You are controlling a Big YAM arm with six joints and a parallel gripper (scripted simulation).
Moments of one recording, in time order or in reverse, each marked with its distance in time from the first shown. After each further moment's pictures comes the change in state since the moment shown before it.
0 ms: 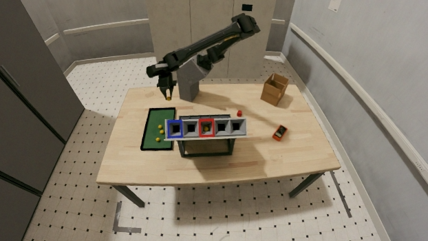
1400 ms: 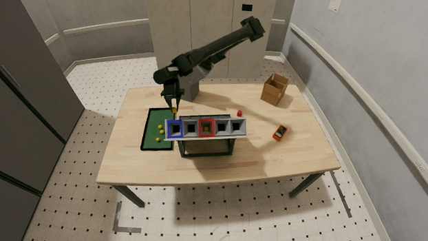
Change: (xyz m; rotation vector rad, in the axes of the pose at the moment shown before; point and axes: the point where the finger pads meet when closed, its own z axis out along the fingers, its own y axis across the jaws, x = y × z) arm -0.166 0.048 -0.009 0.001 -0.100 -0.006
